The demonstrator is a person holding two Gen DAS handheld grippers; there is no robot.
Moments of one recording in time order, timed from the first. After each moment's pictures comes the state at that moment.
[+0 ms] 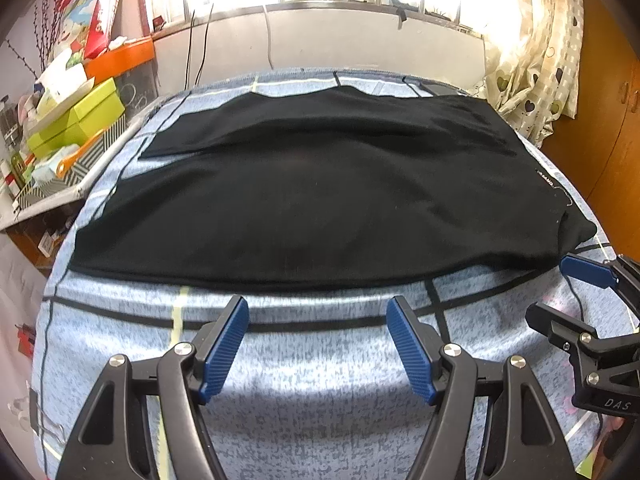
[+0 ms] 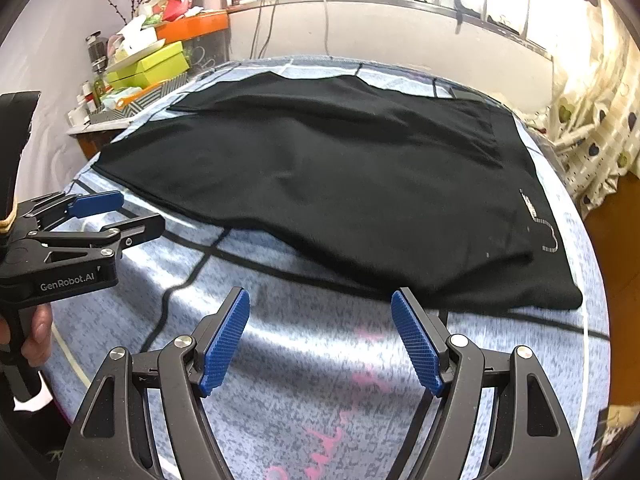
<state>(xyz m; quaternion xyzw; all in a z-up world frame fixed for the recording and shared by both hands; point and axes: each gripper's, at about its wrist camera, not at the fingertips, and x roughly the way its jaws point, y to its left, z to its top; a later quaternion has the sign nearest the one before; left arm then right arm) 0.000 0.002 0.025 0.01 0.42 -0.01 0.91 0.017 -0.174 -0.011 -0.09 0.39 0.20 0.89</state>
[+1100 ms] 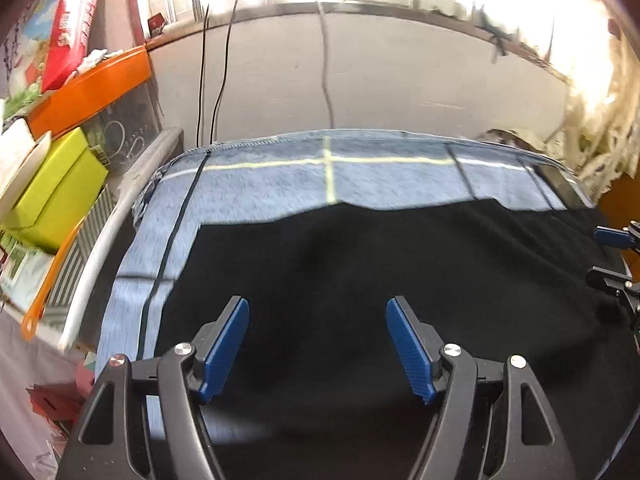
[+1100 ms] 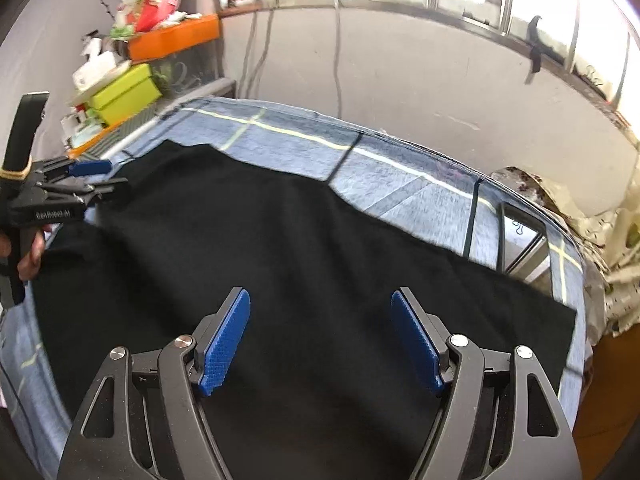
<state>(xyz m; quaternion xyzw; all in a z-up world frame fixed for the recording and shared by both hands) 0.267 0.122 0.044 0.01 0.43 0.03 0.90 0.317 -0.150 0.029 -0.14 0.40 0.27 0.87</state>
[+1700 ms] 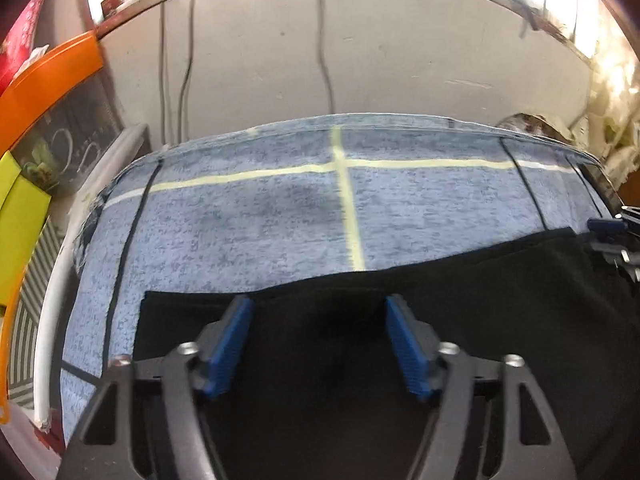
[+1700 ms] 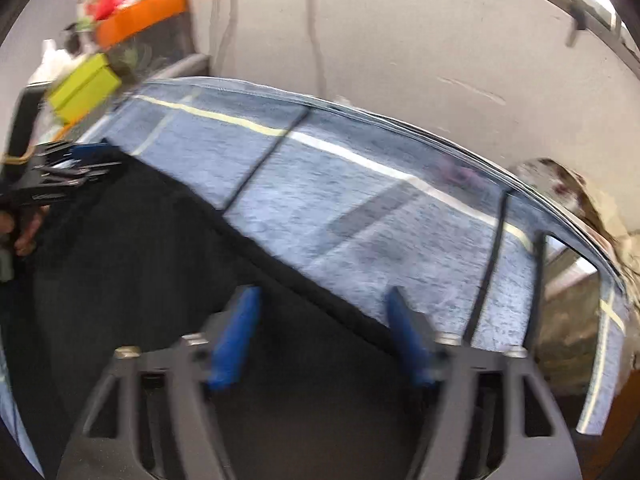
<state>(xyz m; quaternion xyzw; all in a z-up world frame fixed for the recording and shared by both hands) 0.353 0.123 -0.001 0.03 0.46 0.00 0.89 0.422 -0.152 -0.008 -0.16 0.43 0.31 0.83</state>
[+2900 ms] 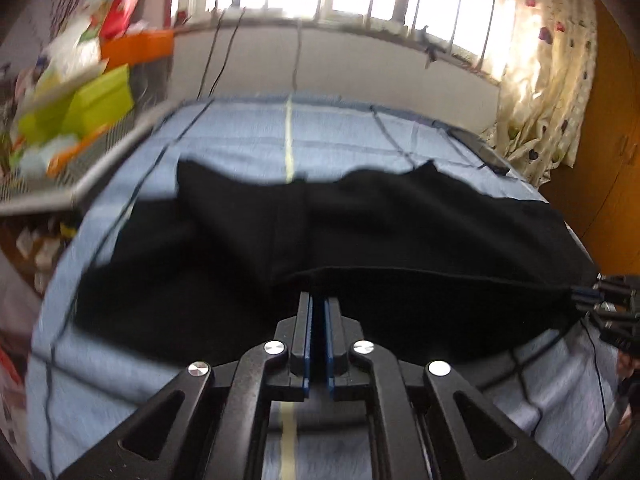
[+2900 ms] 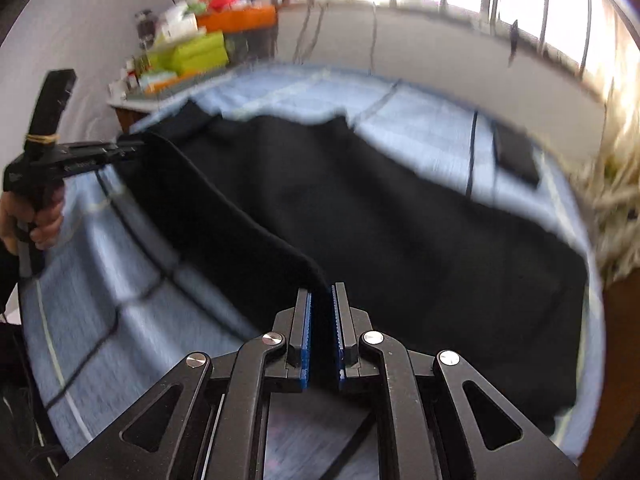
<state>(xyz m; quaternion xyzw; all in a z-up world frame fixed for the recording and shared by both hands) 0.050 0.108 0.011 -0.06 0.39 -0.03 0.92 0.081 -0.198 -0.022 -0.14 0.39 0.29 0.87</state>
